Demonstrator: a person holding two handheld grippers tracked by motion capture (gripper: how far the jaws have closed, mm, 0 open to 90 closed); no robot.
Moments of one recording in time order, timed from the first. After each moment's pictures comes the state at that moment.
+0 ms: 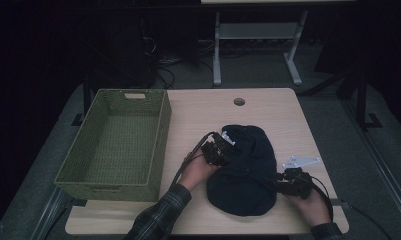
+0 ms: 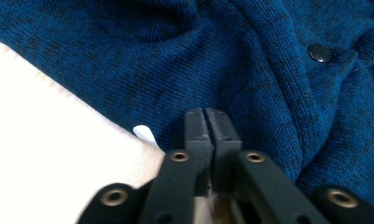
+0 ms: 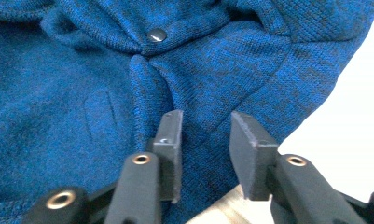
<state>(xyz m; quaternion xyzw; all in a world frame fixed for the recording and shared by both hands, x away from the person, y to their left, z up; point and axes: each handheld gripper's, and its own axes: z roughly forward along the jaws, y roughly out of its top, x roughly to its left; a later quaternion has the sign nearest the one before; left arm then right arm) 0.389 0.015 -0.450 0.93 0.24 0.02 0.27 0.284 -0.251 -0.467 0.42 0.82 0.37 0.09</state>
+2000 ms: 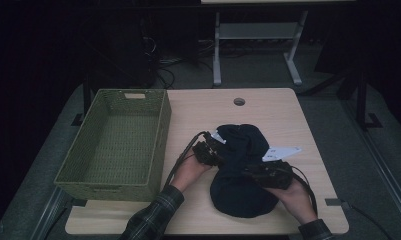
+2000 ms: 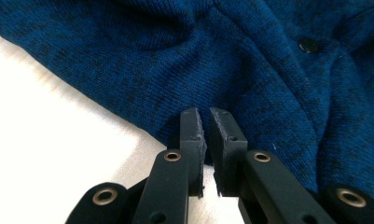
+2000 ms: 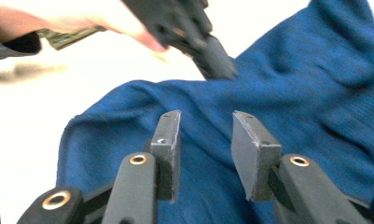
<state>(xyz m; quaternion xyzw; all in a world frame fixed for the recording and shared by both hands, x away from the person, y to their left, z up) 0.389 0.038 -0.451 0.92 0.25 0.01 0.30 0.295 -0.191 -0.427 0.32 0.84 0.43 0.07</state>
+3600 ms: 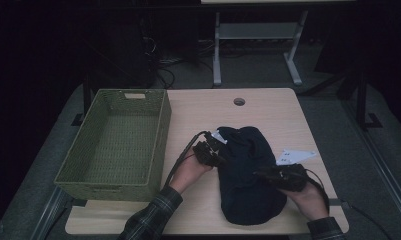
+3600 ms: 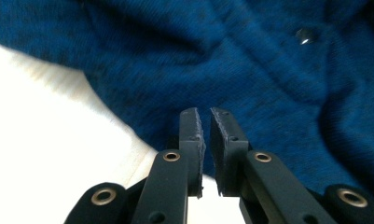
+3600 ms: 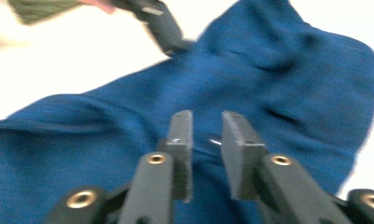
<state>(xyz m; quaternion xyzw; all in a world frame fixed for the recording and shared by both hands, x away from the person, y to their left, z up) 0.379 0.037 -0.433 0.92 0.24 0.00 0.31 0.288 -0.231 -0.429 0.32 0.84 0.42 0.12</state>
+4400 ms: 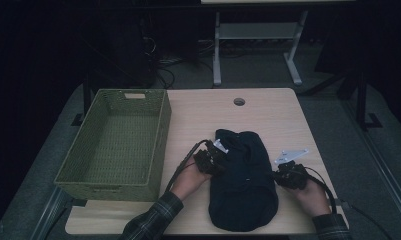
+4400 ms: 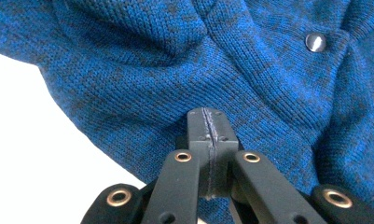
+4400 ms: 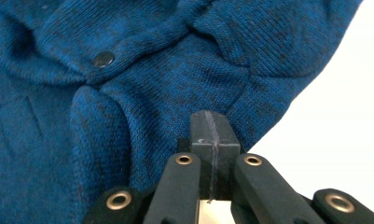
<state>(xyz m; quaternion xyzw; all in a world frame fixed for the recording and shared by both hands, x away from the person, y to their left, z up) 0.359 0.041 -0.451 0.93 0.24 -0.01 0.28 0.305 -0.240 -0.461 0.36 0.87 0.31 0.10</state>
